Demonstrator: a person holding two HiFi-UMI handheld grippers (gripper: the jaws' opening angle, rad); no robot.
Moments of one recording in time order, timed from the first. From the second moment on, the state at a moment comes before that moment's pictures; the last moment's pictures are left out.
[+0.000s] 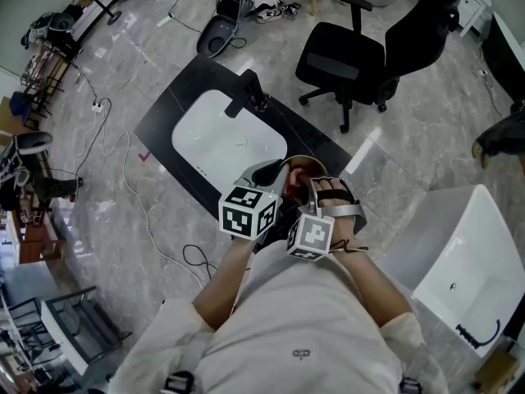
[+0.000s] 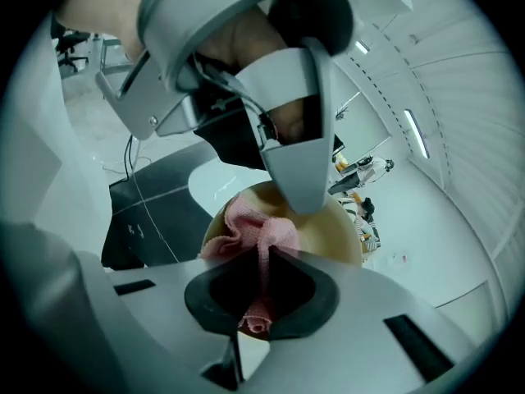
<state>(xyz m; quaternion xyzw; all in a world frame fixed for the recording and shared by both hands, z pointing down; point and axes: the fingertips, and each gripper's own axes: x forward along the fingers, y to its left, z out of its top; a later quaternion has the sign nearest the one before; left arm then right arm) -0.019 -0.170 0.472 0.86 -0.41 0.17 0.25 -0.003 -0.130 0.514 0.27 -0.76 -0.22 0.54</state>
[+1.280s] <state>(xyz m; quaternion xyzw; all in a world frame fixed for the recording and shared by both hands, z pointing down) -0.056 -0.172 0.512 0.82 -0.45 0.18 0.31 0.121 -0.125 0.380 0.31 -0.87 0.31 -0.23</state>
